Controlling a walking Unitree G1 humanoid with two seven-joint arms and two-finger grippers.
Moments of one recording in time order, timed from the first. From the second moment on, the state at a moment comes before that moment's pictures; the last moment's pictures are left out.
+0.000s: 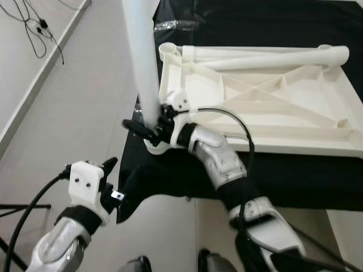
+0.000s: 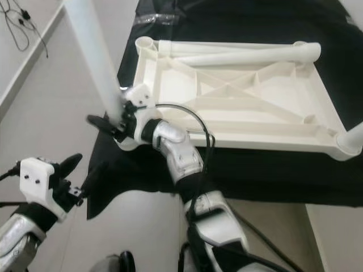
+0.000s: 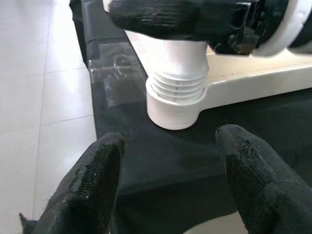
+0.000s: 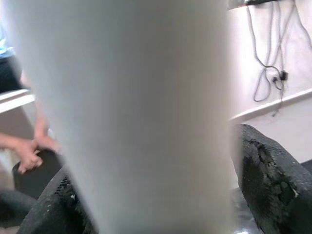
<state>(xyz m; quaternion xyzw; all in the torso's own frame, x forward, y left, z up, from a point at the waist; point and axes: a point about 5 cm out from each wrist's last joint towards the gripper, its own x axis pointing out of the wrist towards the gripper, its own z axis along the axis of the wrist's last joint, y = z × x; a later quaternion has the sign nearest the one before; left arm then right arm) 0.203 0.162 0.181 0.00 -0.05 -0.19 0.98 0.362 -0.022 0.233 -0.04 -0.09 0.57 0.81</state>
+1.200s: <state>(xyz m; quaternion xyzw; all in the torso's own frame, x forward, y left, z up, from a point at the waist) 0.199 0.162 0.181 0.00 -0.05 -0.18 0.98 0.325 -0.029 0.186 -0.06 -0.07 0.31 0.95</state>
